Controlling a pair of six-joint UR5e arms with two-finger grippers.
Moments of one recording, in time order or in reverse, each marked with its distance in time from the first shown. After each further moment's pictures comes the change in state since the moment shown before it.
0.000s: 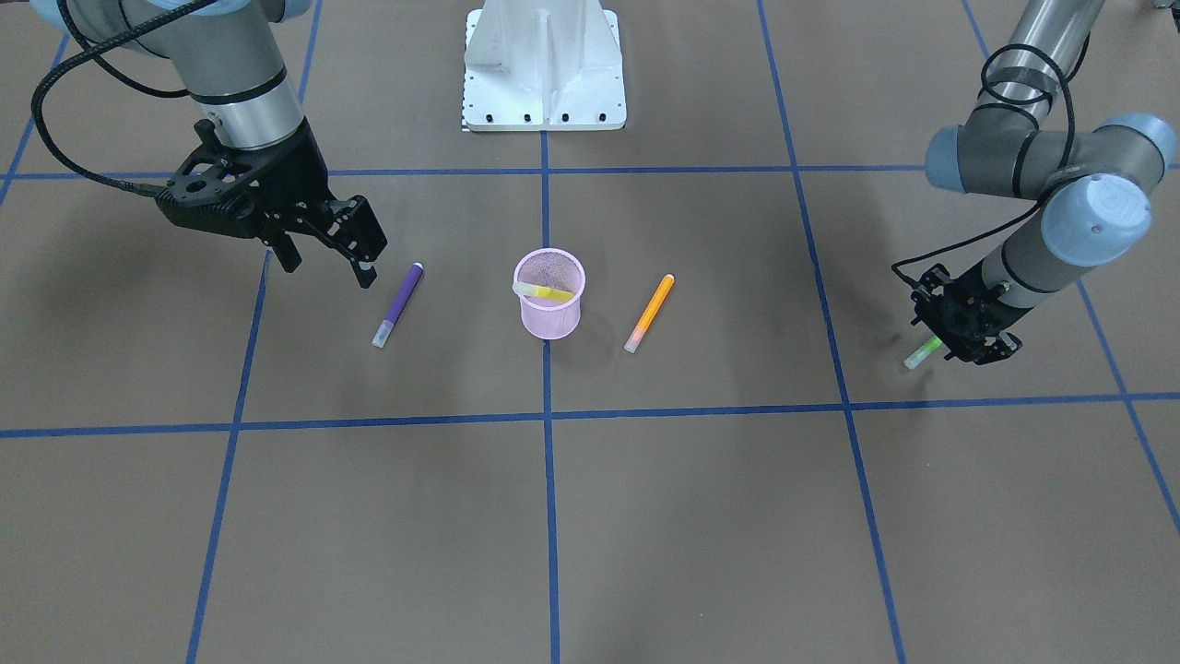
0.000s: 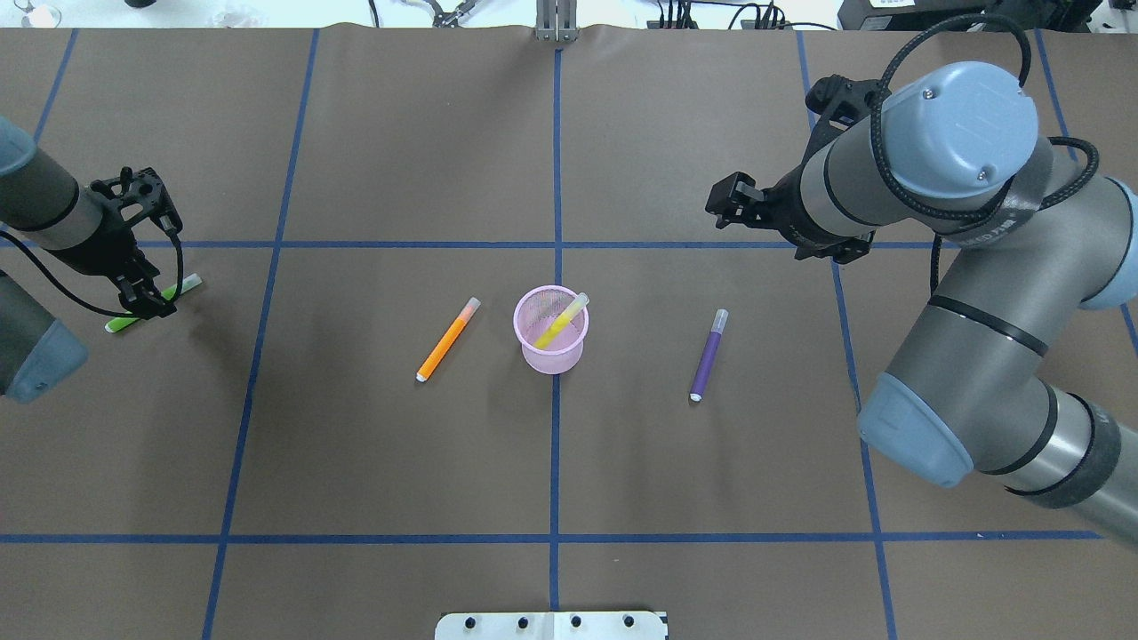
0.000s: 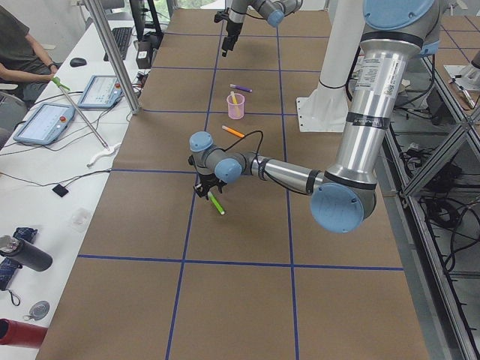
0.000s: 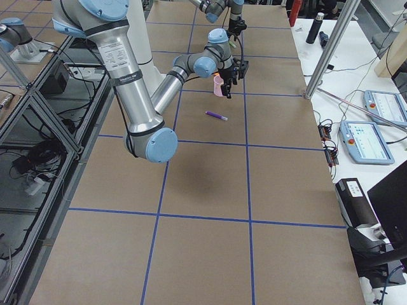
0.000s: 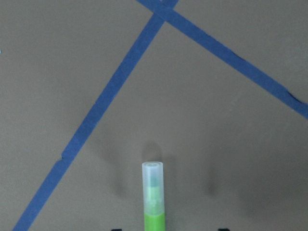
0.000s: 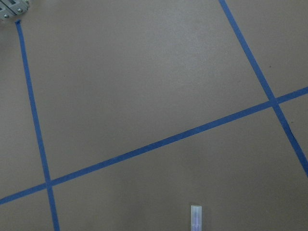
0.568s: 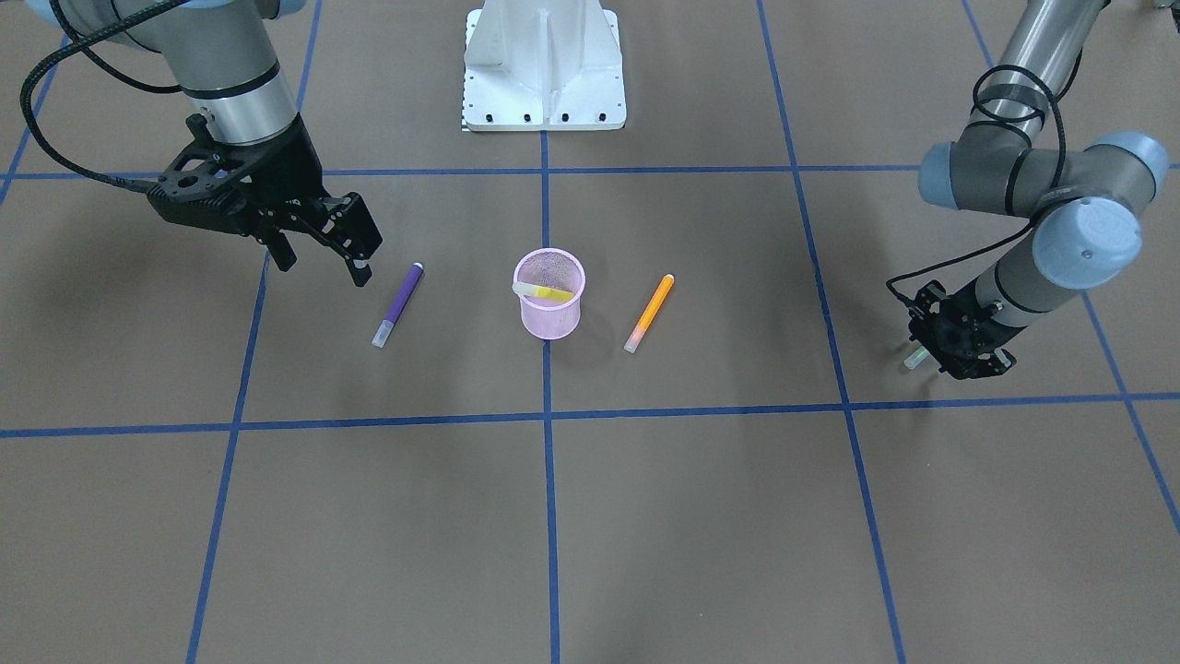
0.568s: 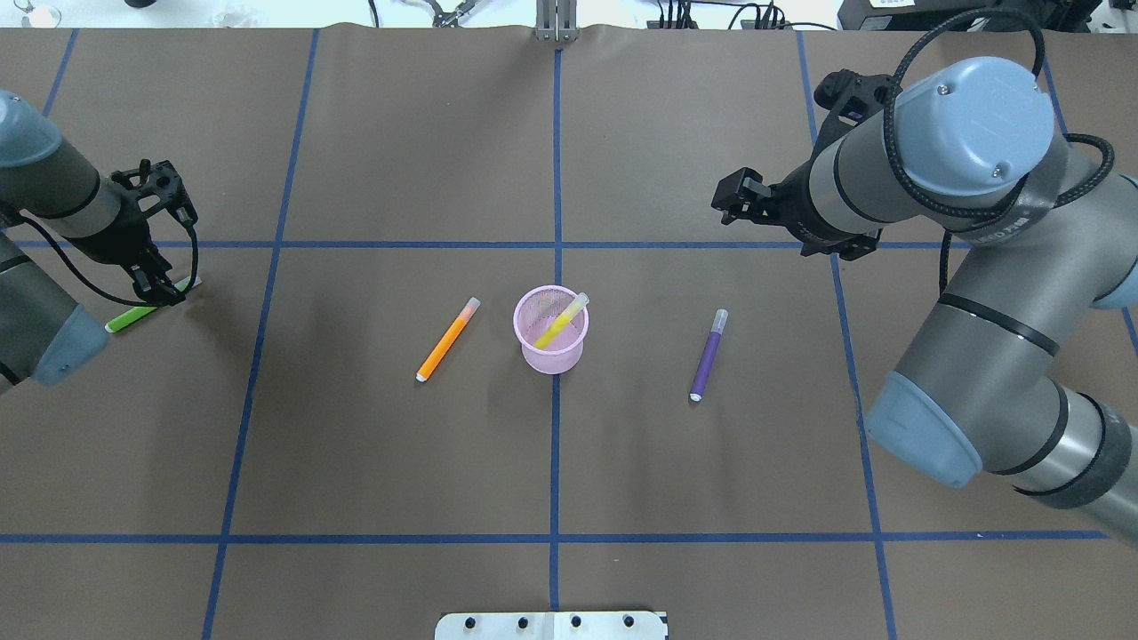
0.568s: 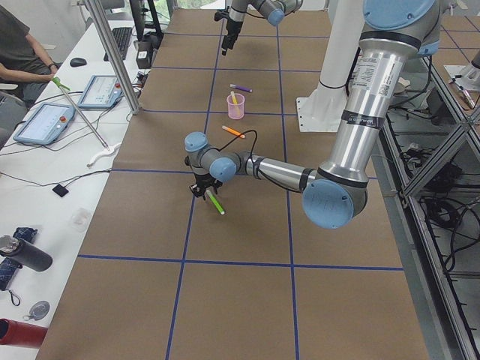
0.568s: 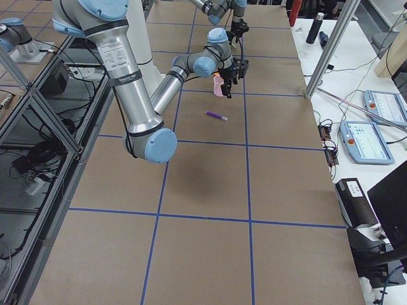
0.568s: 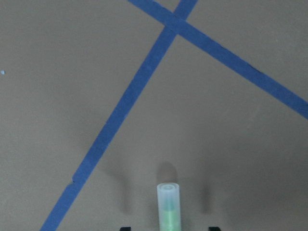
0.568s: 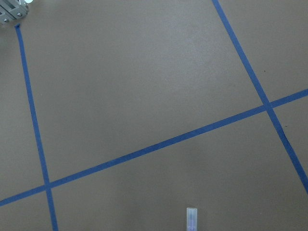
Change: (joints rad) left arm -0.001 -0.037 0.053 0.003 0.003 0.014; right arm 0.003 -0.004 0.009 0.000 -0.005 -0.001
